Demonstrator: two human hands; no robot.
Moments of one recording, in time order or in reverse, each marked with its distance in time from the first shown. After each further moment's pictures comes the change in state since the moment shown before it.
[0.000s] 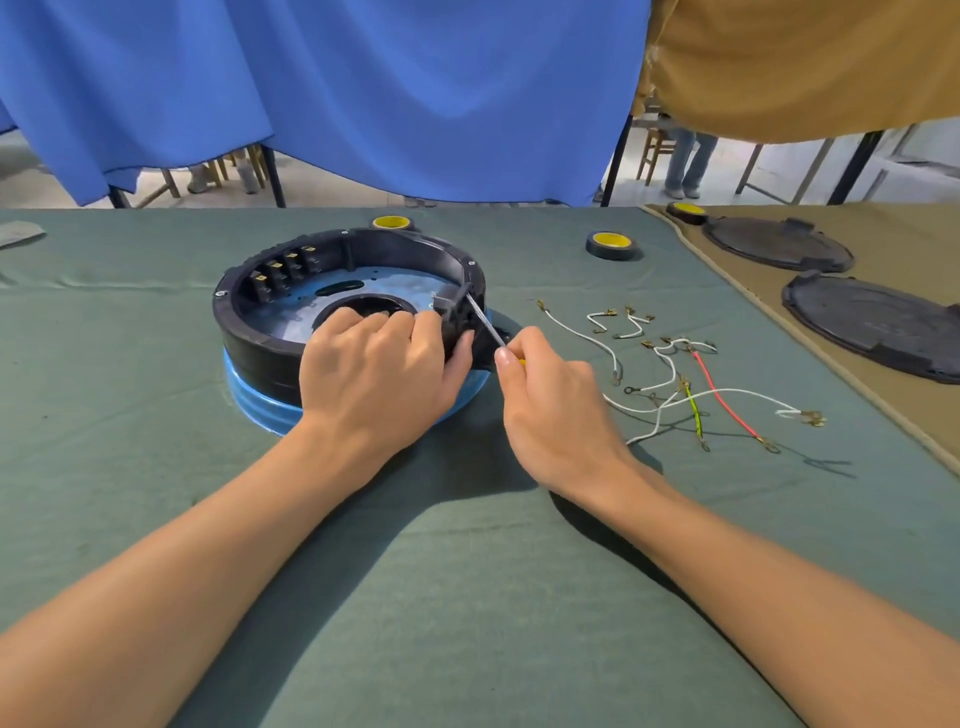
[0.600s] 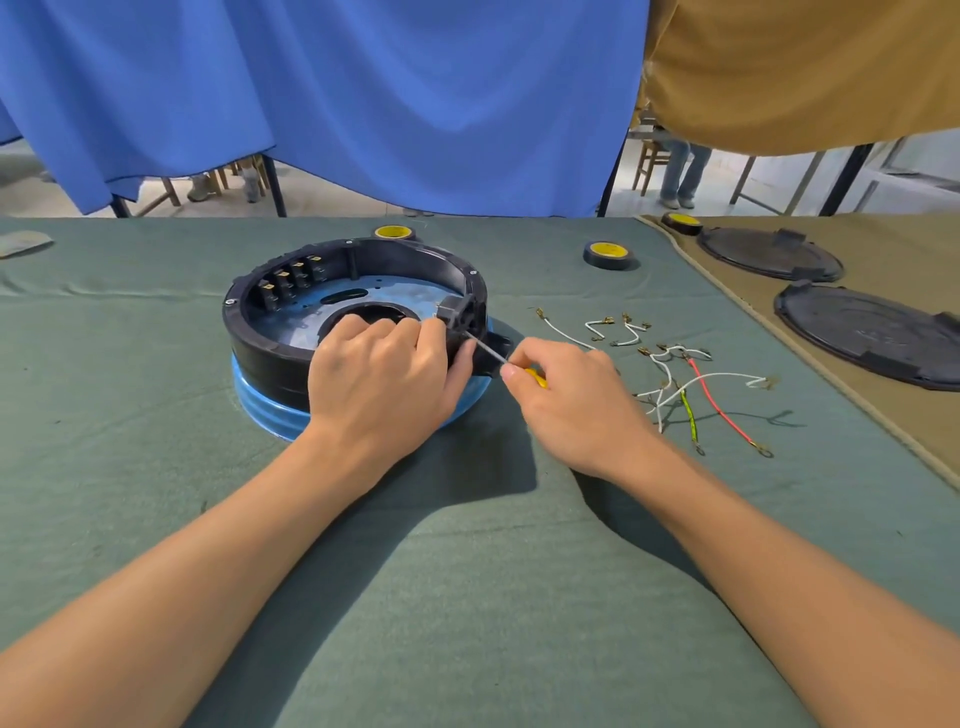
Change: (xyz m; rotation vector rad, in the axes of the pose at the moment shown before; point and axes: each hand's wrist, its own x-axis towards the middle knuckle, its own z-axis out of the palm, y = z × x) left_hand 0.002 -0.003 -0.004 -0.036 -0.021 0.026; right_hand 0.012 0.002 -0.022 -0.106 -0.150 0.064
